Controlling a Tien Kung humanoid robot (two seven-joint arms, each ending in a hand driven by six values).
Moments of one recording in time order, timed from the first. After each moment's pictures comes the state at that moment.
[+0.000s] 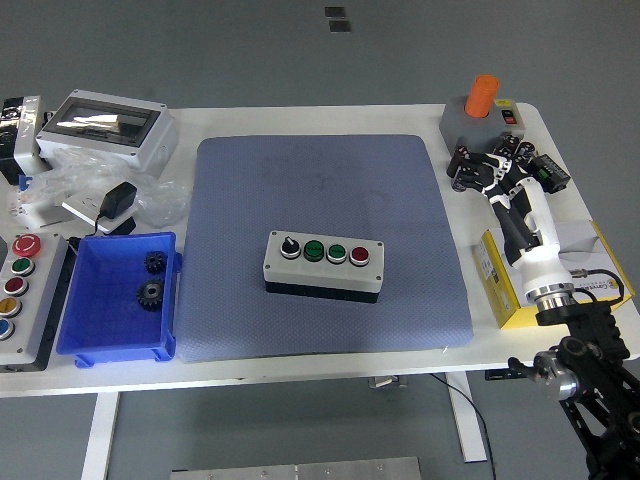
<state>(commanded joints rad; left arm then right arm) 0.00 0.11 -1.92 -0.18 1.97 -0.04 0.22 0.07 -0.24 1.23 1.39 -1.05 -0.17 0.45</state>
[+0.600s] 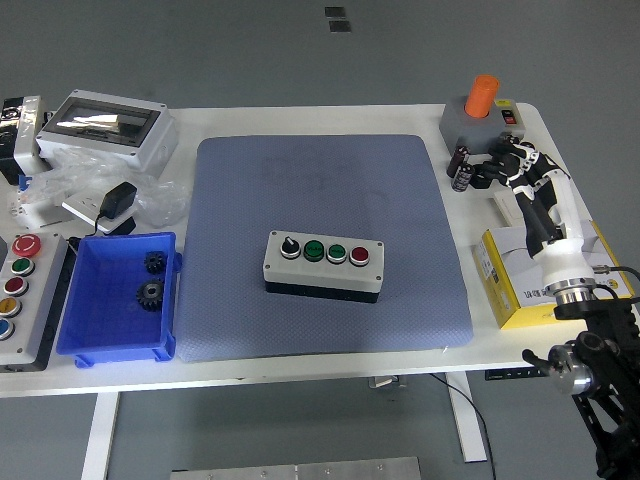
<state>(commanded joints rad) -0.02 0.12 -1.92 -0.18 1.97 -0.04 0.21 0.06 -0.24 1.31 1.40 -1.05 -0.18 0.45</state>
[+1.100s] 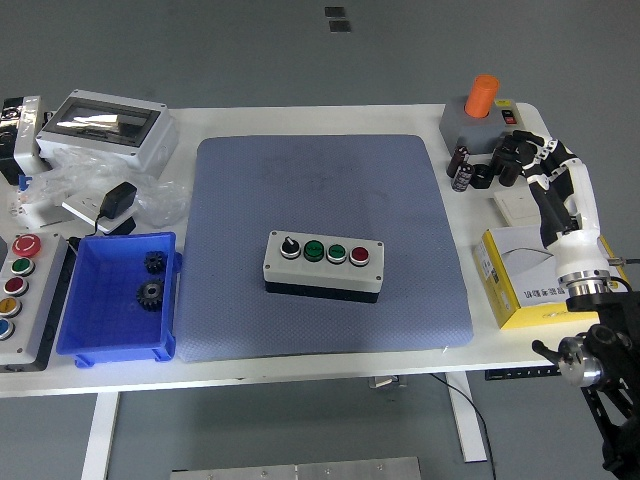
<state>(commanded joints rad) -0.02 0.12 -1.92 -0.18 1.97 -0.04 0.22 0.07 -0.25 1.35 1.41 -1.07 -0.18 0.44</state>
